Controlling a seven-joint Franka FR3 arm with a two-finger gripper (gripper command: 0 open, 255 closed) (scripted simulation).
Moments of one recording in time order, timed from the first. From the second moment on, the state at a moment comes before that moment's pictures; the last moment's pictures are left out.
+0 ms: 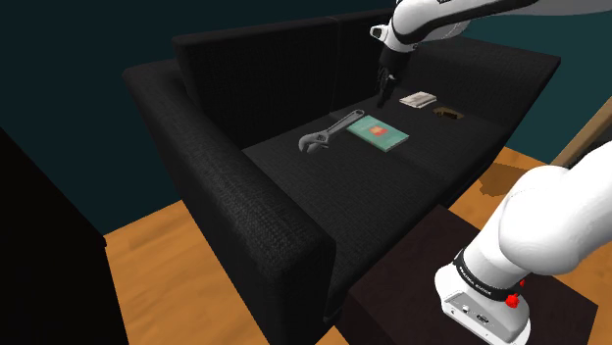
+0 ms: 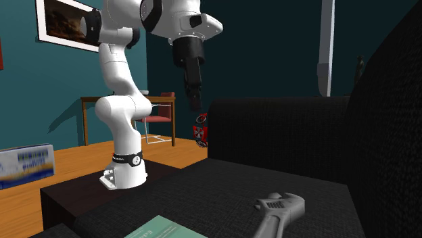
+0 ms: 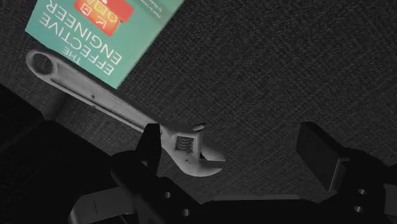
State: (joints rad) arm 0.14 -0.32 -0.37 -2.25 -0.11 2.10 -0.92
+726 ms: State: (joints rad) arm 0.18 0.15 -0.44 -1.99 0.09 2.23 -1.46
